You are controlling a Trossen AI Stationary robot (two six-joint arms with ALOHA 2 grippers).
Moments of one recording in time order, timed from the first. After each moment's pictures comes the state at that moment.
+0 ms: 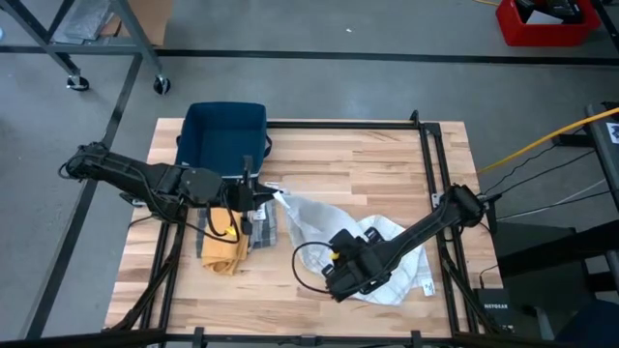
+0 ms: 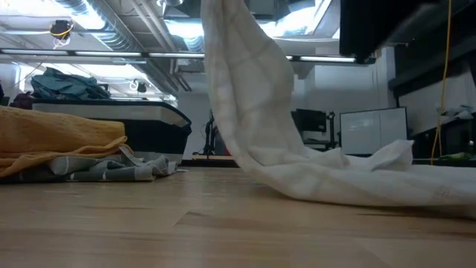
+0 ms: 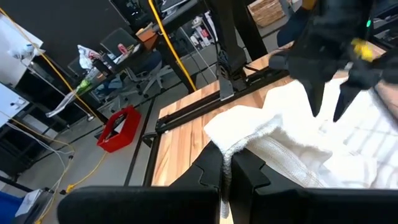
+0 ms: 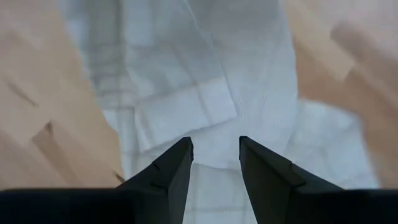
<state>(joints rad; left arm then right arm) -0.29 1.10 1.08 -0.23 -0.48 0.44 0.56 1.99 1.78 -1.35 0.42 1.41</state>
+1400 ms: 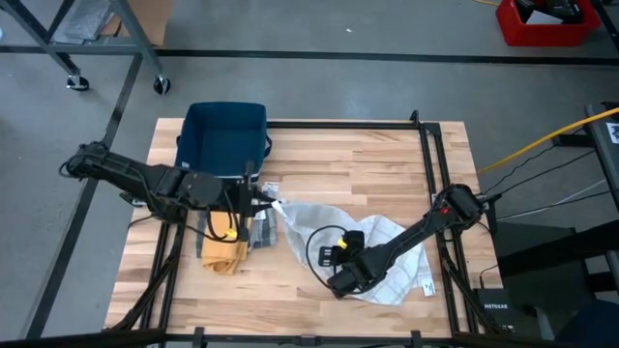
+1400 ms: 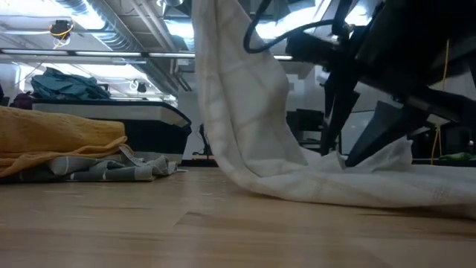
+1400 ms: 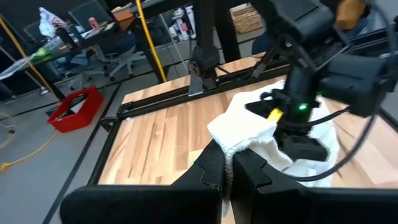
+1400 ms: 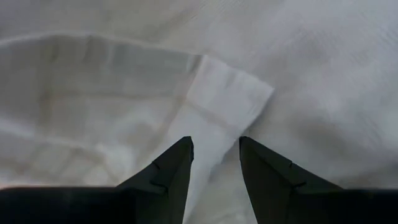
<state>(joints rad) -0.32 1.10 1.08 -0.28 -0.40 0.20 0.55 1.99 1.33 -0.79 0.53 2.15</state>
